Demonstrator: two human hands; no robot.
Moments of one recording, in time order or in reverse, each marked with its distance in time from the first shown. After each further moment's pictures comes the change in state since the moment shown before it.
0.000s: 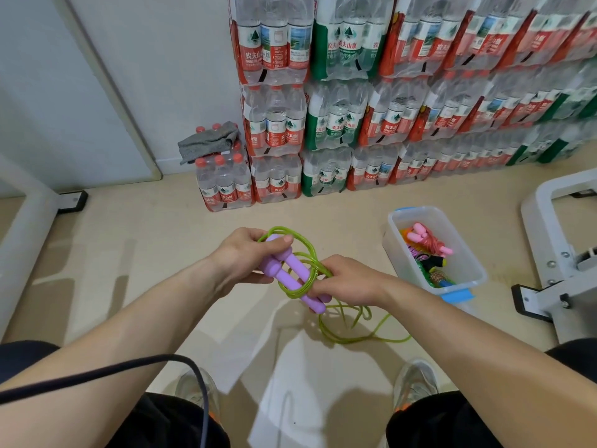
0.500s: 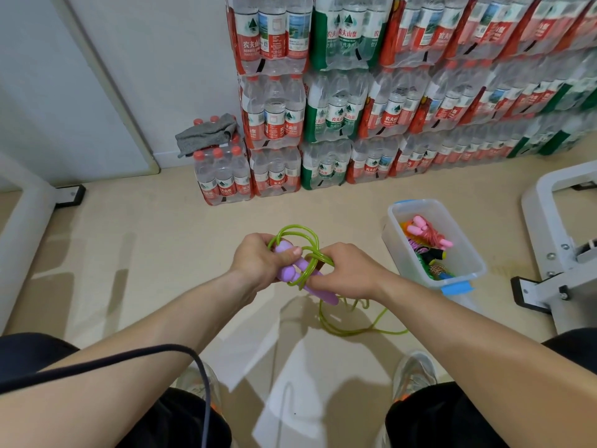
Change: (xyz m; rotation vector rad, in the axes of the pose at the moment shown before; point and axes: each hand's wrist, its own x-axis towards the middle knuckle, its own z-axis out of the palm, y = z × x) left_hand 0.003 -0.020 0.034 -0.100 0.088 0.076; right_hand 0.006 0.012 0.006 -0.094 0.262 0.011
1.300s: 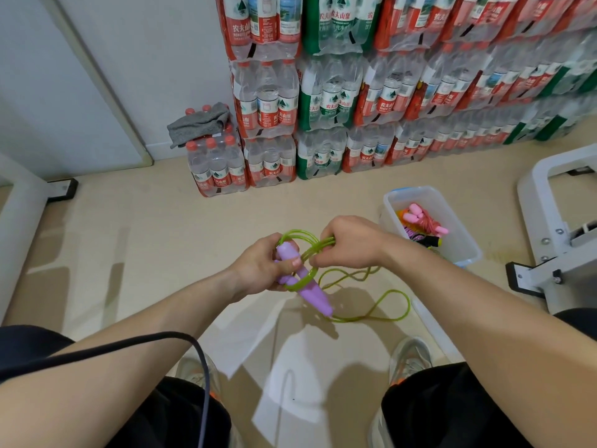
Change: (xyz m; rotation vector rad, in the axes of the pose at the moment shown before) left_hand 0.004 -0.025 -0.002 0.203 -0.235 0.012; right_hand 0.002 -0.013 -0.034 -0.349 -0.065 -0.002
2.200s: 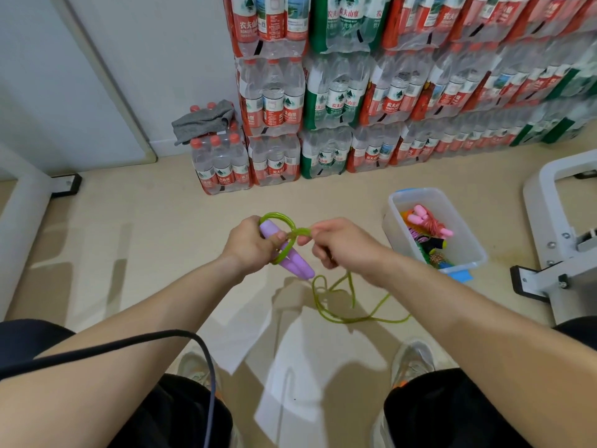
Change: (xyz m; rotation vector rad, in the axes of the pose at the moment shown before) left_hand 0.027 -0.002 -0.029 0.215 0.329 -0.018; right_hand -0.002 -0.023 0.021 0.850 0.042 0.095
